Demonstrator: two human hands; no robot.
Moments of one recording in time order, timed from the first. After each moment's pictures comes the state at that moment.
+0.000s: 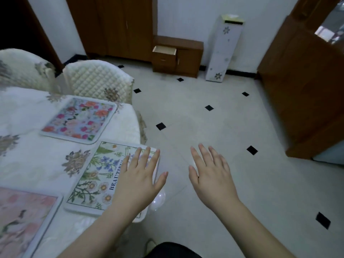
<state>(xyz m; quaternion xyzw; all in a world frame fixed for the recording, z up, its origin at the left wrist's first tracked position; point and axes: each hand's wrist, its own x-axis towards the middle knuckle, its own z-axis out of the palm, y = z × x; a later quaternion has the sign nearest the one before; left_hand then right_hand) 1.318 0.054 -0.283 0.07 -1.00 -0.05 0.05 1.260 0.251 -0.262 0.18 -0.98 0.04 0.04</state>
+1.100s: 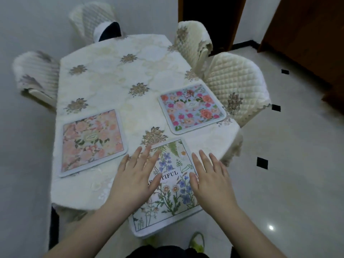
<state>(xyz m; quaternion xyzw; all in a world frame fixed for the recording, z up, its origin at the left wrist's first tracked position) 1.286 0.000 -0.309 0.51 -0.86 0.02 -0.02 1.067 0.064 -0.319 0.64 -0.76 0.05 -0.07</state>
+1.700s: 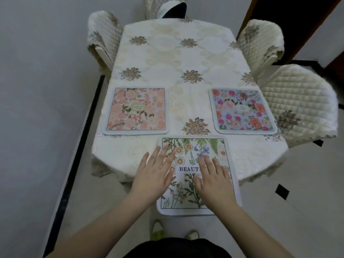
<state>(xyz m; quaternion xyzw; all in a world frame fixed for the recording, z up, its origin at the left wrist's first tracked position) 1.361 0.038 -0.376 0.61 -0.79 -0.02 0.04 1.151 0.039 -0.367 0.74 -0.66 -0.04 -0.10</state>
